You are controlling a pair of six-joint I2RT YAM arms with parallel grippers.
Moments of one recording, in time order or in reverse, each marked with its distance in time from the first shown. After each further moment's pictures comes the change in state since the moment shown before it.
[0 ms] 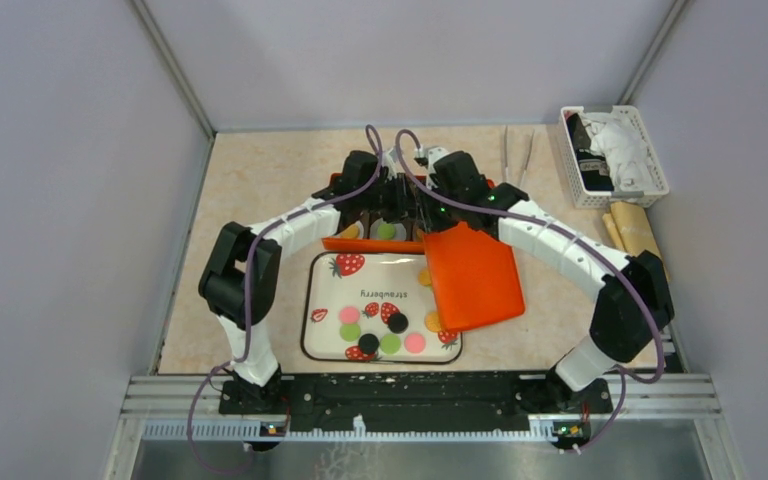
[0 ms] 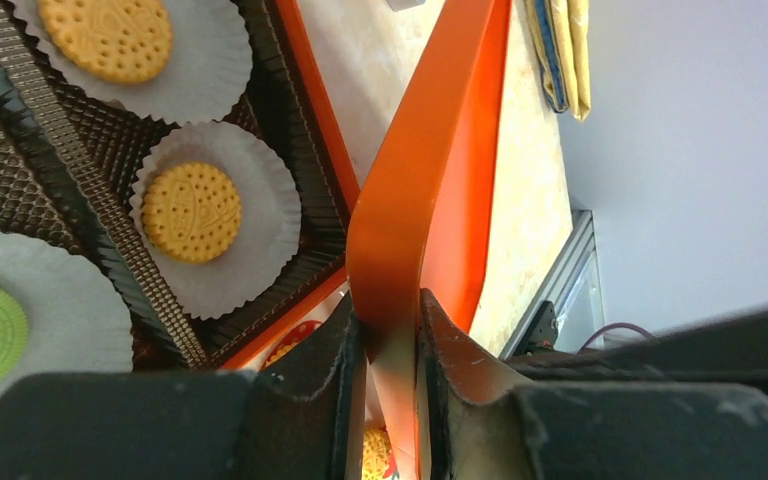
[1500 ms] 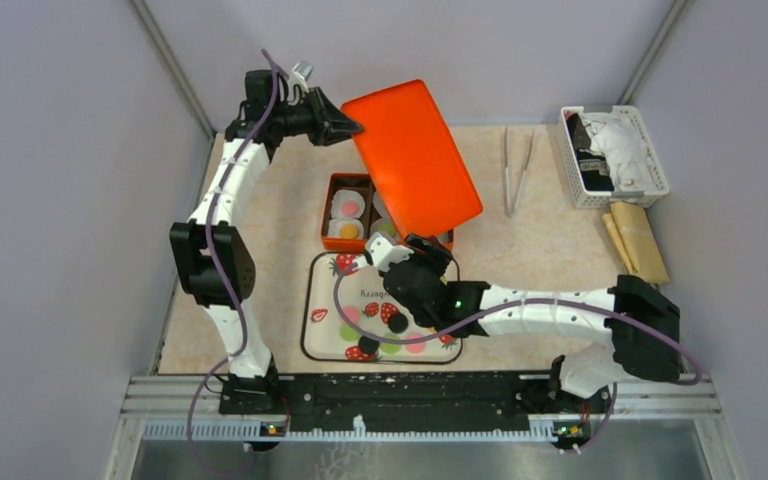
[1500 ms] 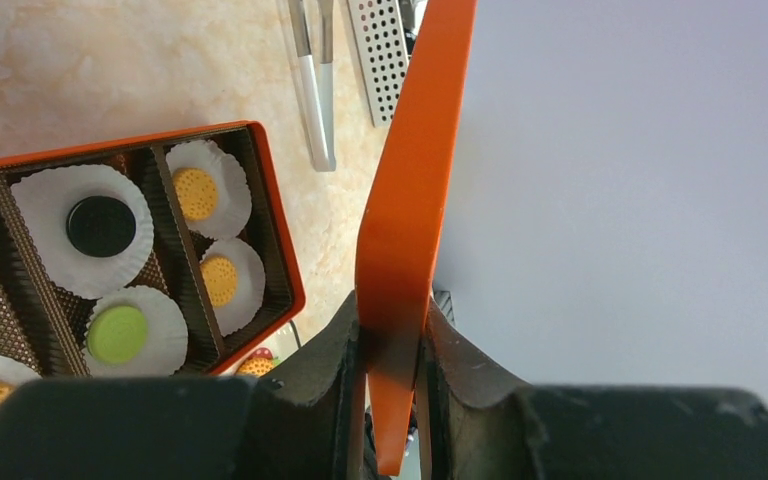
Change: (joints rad) left arm 0.416 0.073 0.590 -0.433 0.314 -0.105; right arm 0.580 -0.158 -0.359 0.373 1.020 -0.567
